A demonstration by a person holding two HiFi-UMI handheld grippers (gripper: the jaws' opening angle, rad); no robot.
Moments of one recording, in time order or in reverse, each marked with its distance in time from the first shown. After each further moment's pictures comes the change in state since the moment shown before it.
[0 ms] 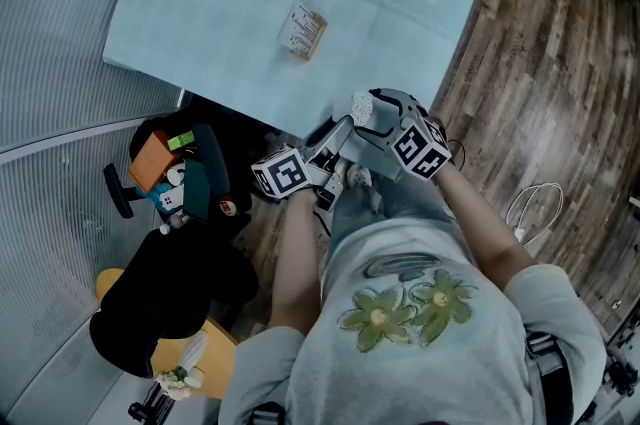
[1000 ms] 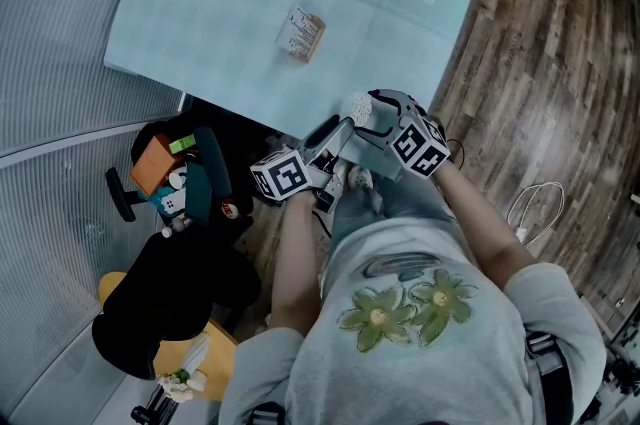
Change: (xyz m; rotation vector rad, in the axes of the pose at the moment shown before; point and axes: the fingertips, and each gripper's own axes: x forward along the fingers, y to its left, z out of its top) left arm 0.000 -0.011 0.001 0.048 0.026 -0.002; right arm 0.001 0.000 -0.003 0.012 0.012 0.008
